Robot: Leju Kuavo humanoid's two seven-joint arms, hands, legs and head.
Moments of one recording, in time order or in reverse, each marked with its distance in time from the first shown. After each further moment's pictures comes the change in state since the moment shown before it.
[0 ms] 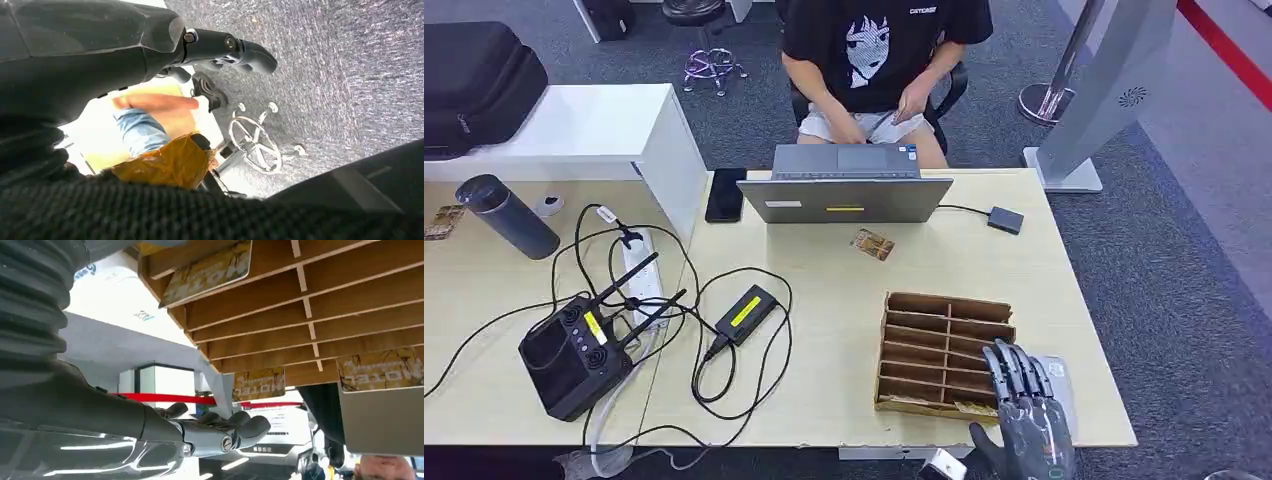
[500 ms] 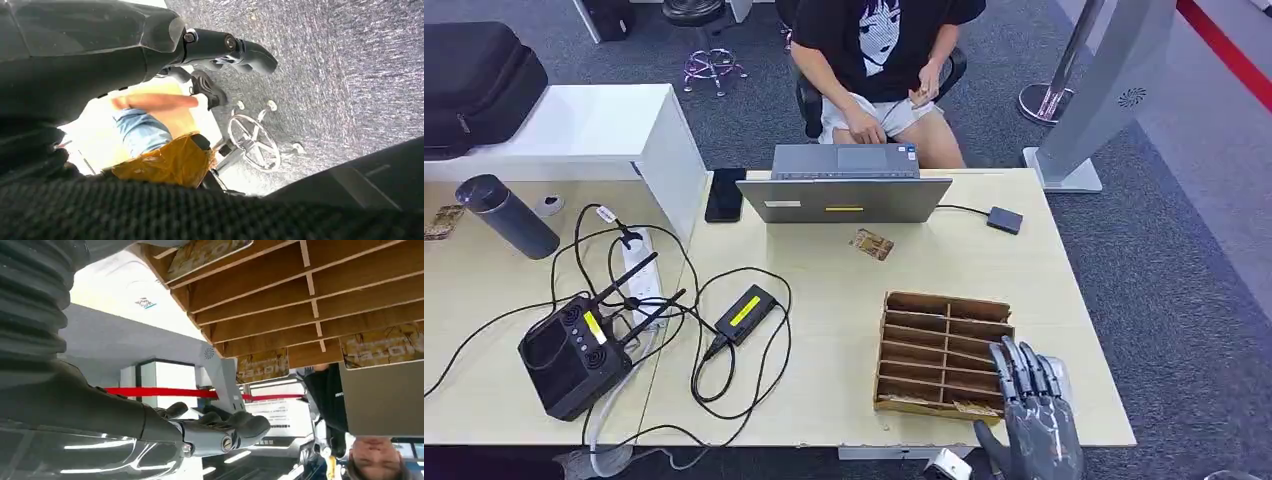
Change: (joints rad) left arm 0.002 -0.002 0.013 0.000 0.000 0.000 0.000; right arm 0.017 -0.012 -0.016 -0.044 0.022 -0.001 0.013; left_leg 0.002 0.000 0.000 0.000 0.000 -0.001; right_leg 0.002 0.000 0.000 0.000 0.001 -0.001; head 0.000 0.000
